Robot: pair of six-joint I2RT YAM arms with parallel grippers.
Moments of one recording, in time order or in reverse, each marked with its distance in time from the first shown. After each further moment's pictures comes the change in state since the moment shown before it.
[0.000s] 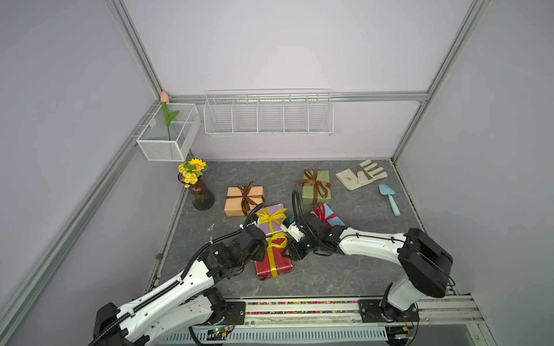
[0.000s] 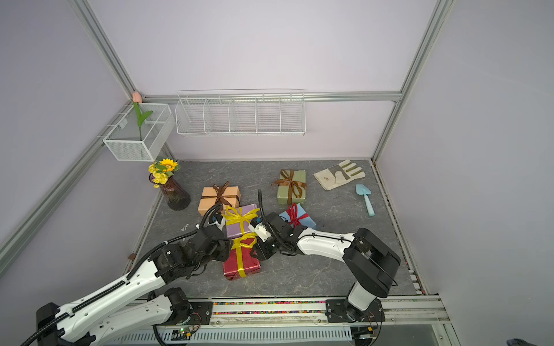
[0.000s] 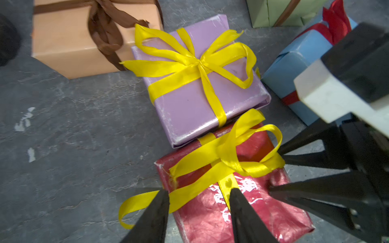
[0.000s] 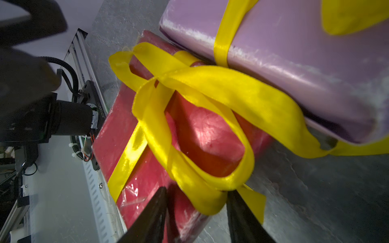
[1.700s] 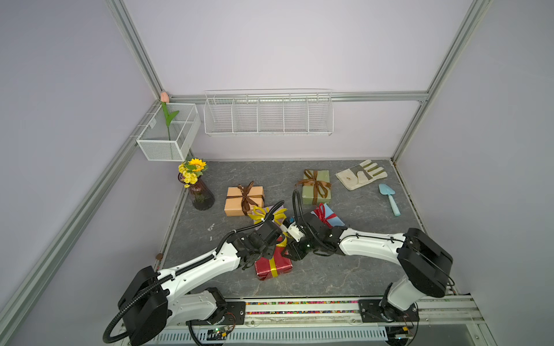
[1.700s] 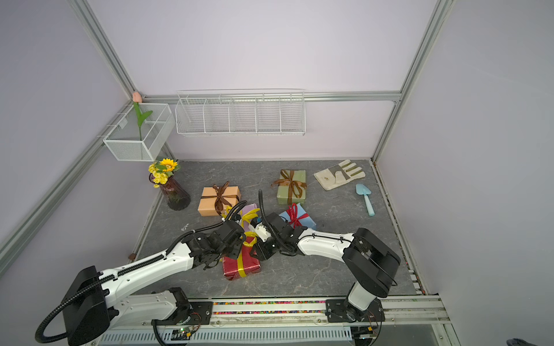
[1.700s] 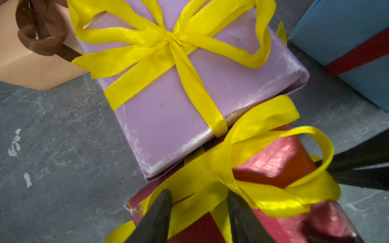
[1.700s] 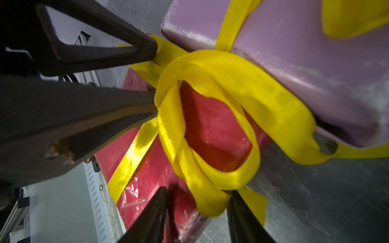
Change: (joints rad) left arm 0.000 0.288 0.045 0.076 -0.043 0.116; right arm 0.000 0.001 -0.015 0.034 -0.004 0.004
